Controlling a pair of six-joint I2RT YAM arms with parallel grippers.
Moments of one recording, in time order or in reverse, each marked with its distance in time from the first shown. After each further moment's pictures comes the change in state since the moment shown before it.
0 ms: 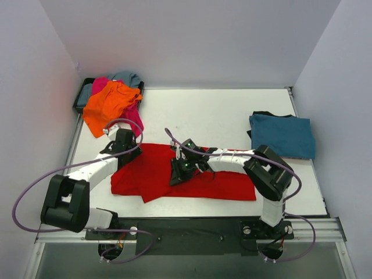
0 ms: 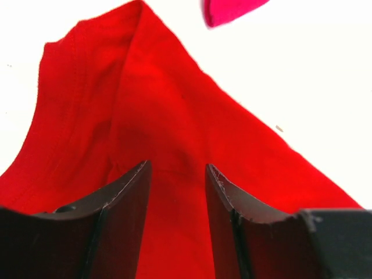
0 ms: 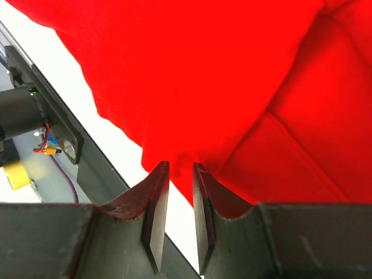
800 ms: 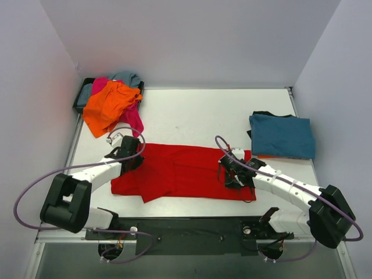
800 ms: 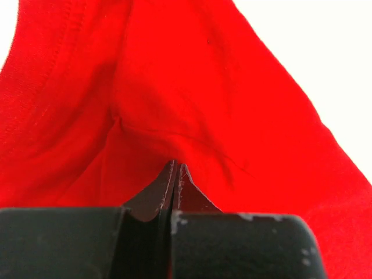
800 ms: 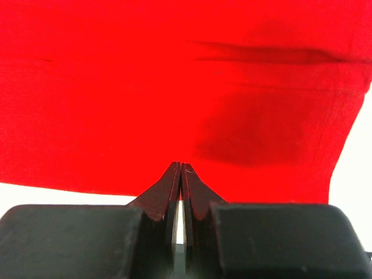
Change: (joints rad) left arm -0.061 -0.058 -0.085 -0.016 0.000 -0.131; right arm -0.132 -0.674 -0.348 -0.609 0.702 0.078
